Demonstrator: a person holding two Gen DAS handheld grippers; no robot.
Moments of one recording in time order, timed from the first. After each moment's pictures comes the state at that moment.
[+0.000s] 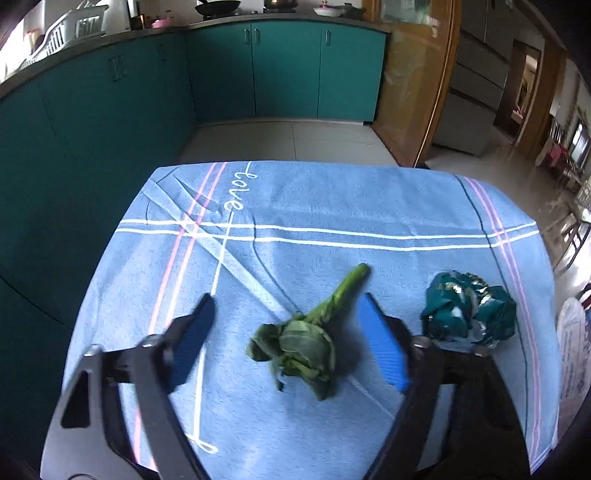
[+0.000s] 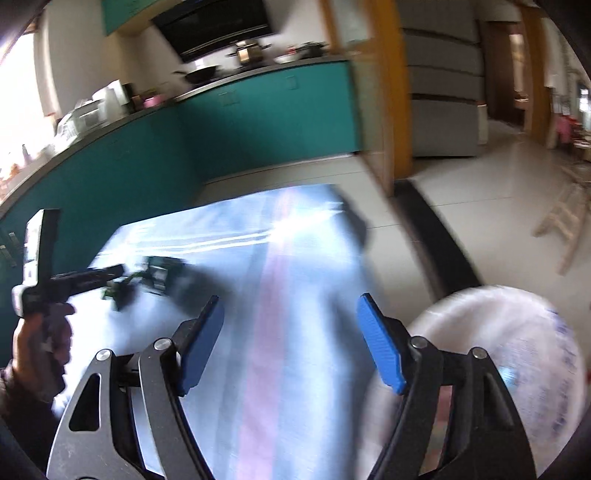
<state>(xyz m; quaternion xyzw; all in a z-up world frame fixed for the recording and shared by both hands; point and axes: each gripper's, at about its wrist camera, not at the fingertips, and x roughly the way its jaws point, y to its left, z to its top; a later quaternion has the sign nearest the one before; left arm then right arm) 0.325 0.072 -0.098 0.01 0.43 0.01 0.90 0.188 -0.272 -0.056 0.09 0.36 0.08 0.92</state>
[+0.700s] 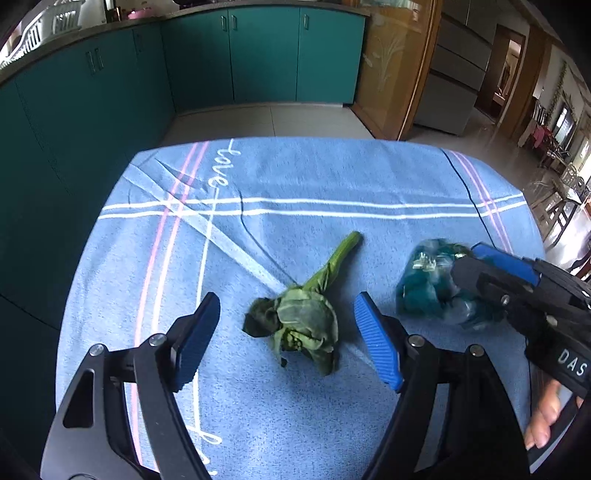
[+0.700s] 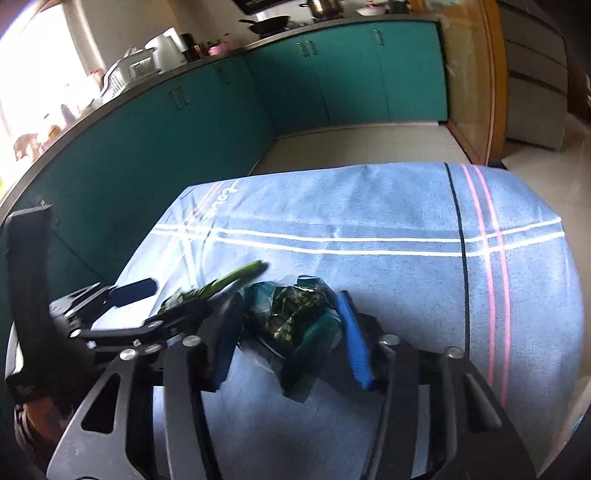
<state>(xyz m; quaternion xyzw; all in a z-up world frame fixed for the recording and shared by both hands) 0.318 0.070 -0.112 0.01 0.46 -0.04 0.89 0.279 -0.130 -0.084 0.08 0.43 0.21 0.88</state>
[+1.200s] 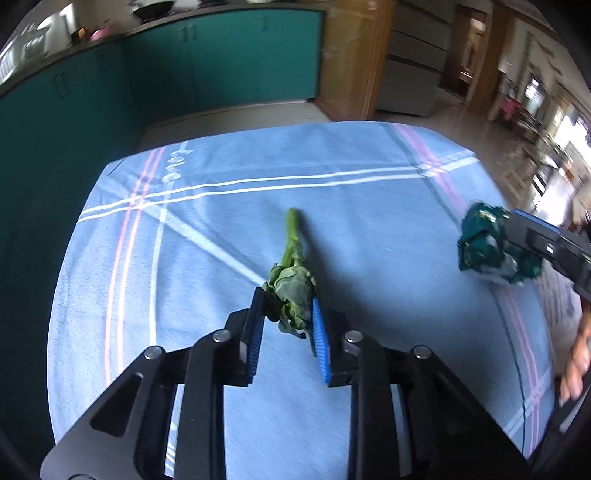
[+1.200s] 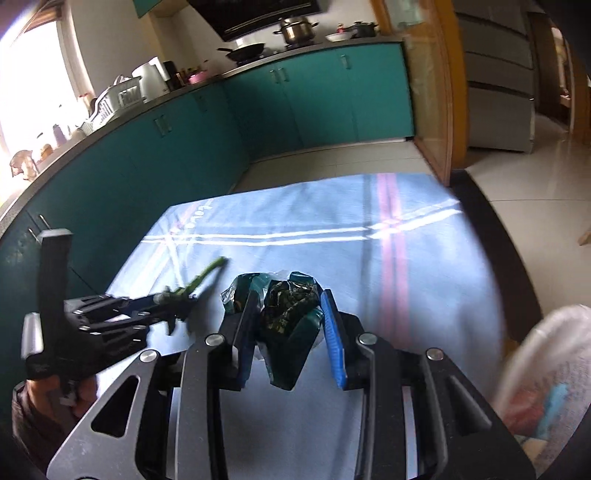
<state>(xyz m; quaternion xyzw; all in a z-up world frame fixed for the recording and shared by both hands) 0.268 0.032 -0.102 0.05 0.45 -0.11 0.88 0.210 -0.205 -0.062 0.09 0.39 0.14 0.91</state>
